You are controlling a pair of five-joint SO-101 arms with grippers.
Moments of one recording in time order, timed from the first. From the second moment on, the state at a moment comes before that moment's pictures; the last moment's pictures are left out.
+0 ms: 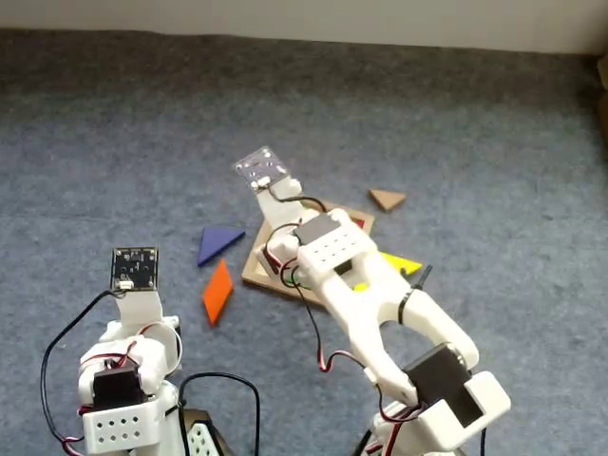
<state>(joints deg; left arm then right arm) -16.2 -102.8 96.0 76.1 -0.3 -37.7 -2.2 28.4 46.9 6.7</state>
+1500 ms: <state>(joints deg) -16.2 -102.8 96.0 76.1 -0.3 -28.7 -10.2 24.9 56.3 6.7</state>
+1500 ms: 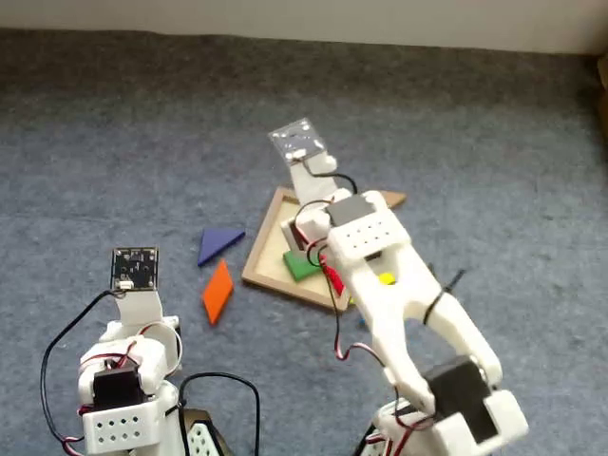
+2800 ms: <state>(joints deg) -16.2 -102.8 96.0 76.1 -0.3 -15.4 -15.1 41.1 67.0 -4.5</state>
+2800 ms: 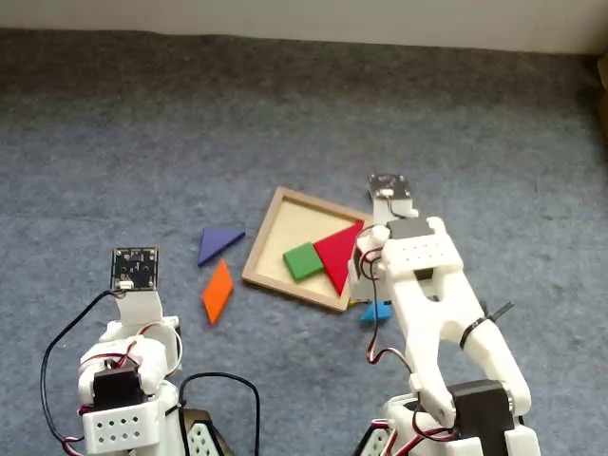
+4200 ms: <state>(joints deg) -16.2 -102.8 96.0 76.1 -0.3 -20.7 -19.1 33.5 73.8 0.5</state>
